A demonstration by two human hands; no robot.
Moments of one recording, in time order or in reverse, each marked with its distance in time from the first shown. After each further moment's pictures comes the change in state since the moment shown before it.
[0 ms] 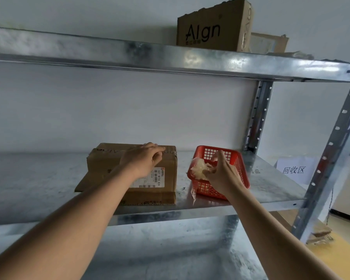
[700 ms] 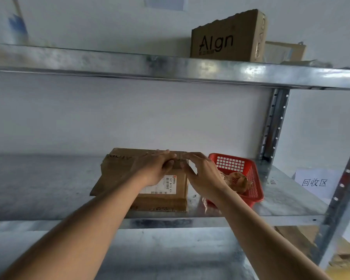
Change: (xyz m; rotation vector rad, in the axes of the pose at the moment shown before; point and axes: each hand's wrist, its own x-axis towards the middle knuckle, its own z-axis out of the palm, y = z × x) left_hand -0.016 0.011 -0.019 -0.052 -0.064 -0.014; right_hand 0.000 -0.062 0.026 0.045 0.021 -0.545
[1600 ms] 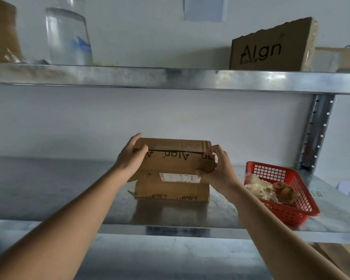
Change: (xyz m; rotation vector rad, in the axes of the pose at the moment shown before) left_hand -0.059 -0.153 -0.077 -0.786 0.320 -0.487; right_hand 0.048 -0.065 0.053 0.545 0.079 0.239
